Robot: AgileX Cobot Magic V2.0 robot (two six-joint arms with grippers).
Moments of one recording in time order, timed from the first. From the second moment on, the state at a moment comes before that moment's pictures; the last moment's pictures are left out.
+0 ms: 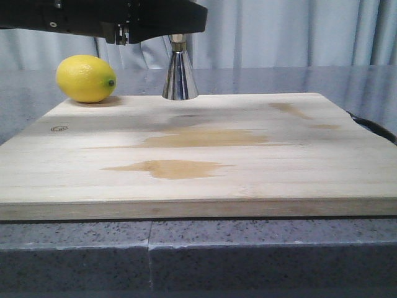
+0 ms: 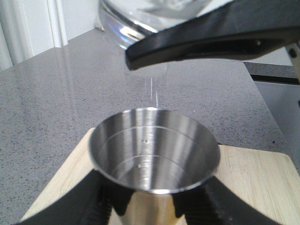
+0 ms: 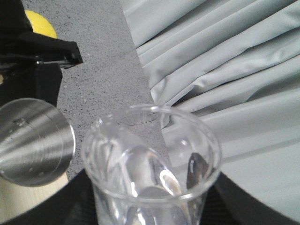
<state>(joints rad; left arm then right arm) -0.32 1.77 -1.11 -1.76 1.16 2.18 0.68 1.38 -1.14 -1.01 0.23 -0.06</state>
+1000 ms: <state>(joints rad) -0.32 1.77 -1.11 -1.76 1.16 2.18 0.68 1.40 -1.14 -1.20 0.21 -0.06</state>
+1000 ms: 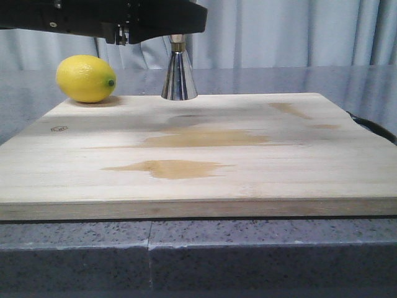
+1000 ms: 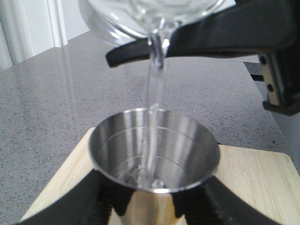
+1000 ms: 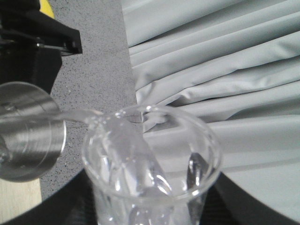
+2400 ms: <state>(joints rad) -0.32 1.77 -1.11 -1.76 1.16 2.18 0.68 1.40 -1.14 -1.35 0.21 -0.07</state>
